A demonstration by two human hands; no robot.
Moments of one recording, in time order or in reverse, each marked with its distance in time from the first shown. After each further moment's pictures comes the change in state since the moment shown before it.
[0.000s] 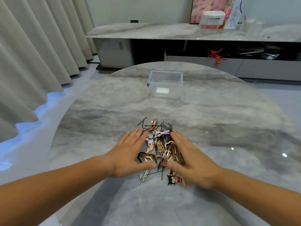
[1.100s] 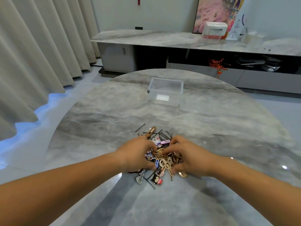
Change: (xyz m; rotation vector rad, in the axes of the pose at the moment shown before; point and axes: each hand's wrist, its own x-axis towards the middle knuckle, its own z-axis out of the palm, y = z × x) left_hand 0.038 0.026 -0.021 -0.149 0.103 -0.053; right_hand 0.042 0.015 -0.036 -0.031 -0.107 -0.066
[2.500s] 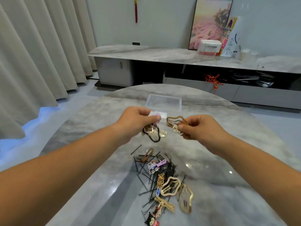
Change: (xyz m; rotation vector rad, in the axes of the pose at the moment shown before) left_hand 0.087 -0.004 -0.096 -0.988 0.345 -0.094; right_hand 0.049 0.012 -0.096 0.822 0.504 0.285
